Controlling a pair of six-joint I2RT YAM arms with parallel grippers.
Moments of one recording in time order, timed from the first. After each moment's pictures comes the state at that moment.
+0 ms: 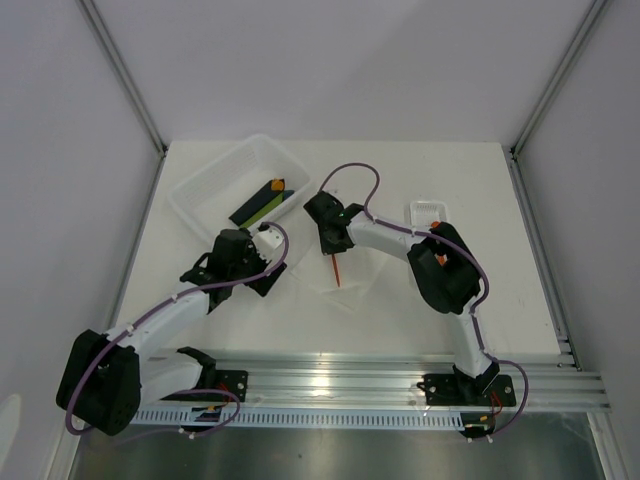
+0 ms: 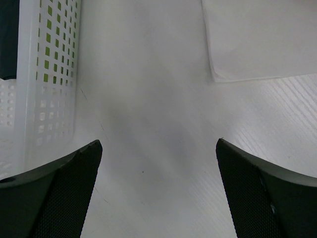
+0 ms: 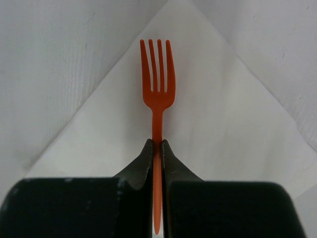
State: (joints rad) left arm -0.41 1.11 0.55 -0.16 0.06 0.34; right arm 0.78 2.12 1.60 -0.57 0.26 0.51
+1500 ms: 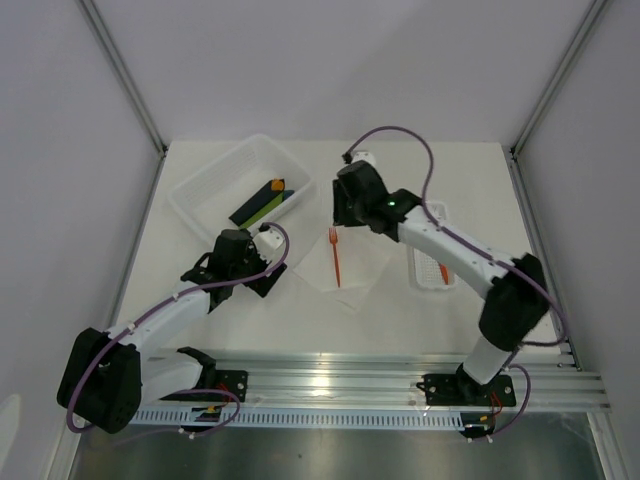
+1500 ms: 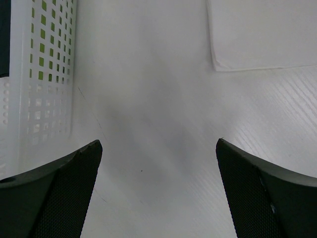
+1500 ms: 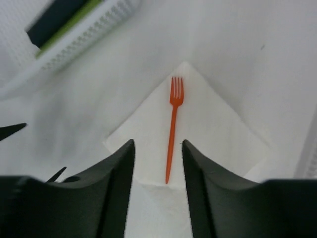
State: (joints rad) left arm -0.41 1.12 0.55 -0.17 0.06 0.34; right arm 0.75 1.75 1.53 -0.56 0.23 0.50
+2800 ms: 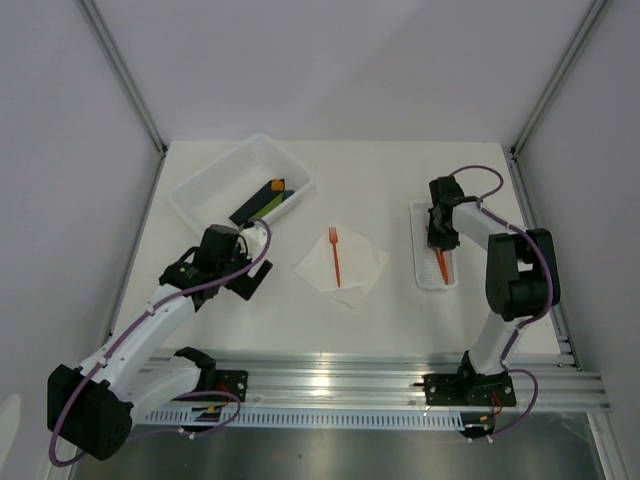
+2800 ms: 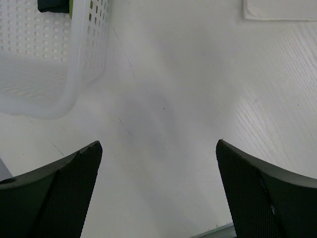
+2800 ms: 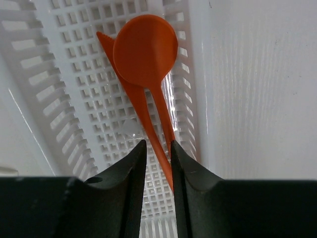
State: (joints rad) left arm -0.41 0.96 0.72 -0.62 -0.09 0.30; right arm 0.16 1.81 1.19 -0.57 0.22 0.26
